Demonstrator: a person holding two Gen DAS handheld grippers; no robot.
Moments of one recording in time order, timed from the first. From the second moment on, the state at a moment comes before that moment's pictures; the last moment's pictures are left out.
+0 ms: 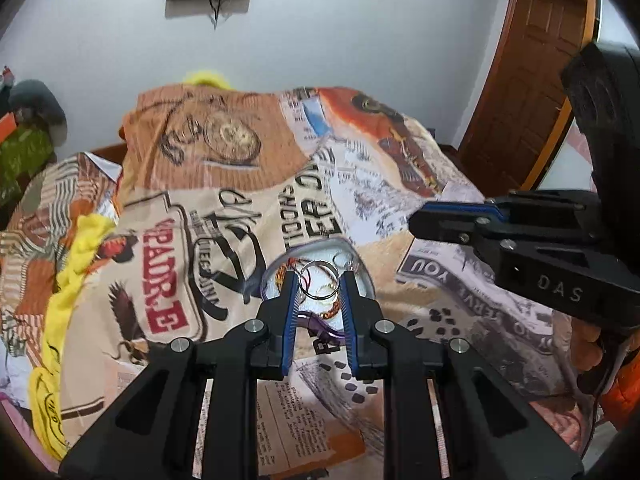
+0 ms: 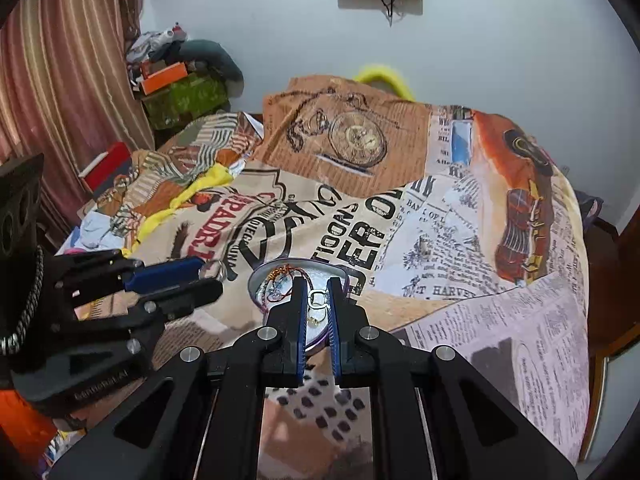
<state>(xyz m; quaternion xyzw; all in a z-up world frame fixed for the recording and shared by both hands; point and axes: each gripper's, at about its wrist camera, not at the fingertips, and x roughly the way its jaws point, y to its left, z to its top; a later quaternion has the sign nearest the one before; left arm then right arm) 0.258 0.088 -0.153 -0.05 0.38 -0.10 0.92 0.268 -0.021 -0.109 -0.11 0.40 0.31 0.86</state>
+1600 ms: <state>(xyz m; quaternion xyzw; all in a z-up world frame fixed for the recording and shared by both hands) 0.228 0.101 -0.087 -0.09 0.33 -0.08 0.94 0.263 -0.029 -0.070 -0.07 0.39 0.31 0.86</state>
